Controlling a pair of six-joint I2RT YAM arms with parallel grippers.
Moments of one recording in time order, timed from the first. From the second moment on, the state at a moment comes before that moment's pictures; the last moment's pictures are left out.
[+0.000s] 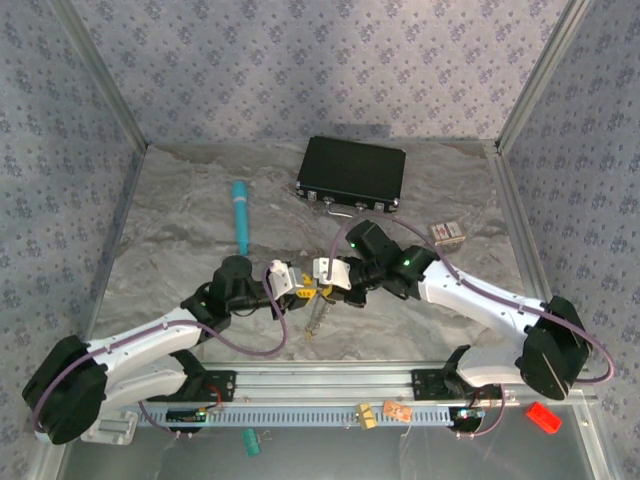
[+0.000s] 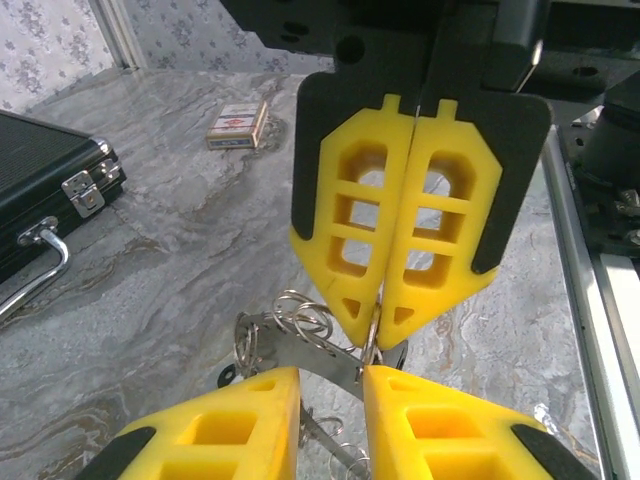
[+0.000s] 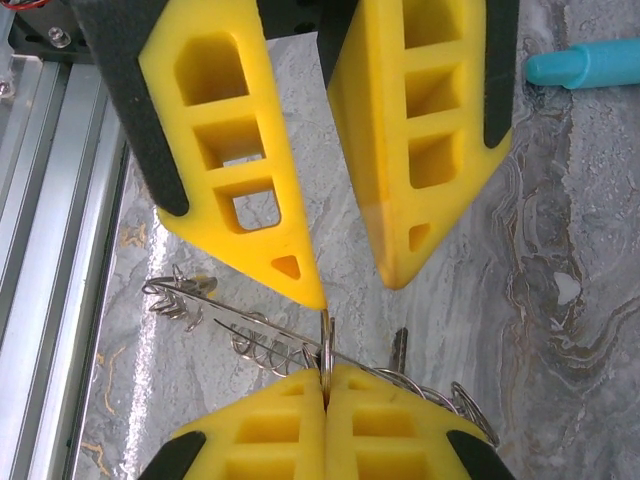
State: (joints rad) left arm -0.78 1.01 0.37 0.31 0.50 0.22; right arm 0.84 1.29 0.94 -0.53 -0.42 -0.66
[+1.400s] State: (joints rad) left arm -0.73 1.20 0.24 0.81 0.64 0.05; right arm 0.71 1.16 0.62 0.04 -0.64 -0.37
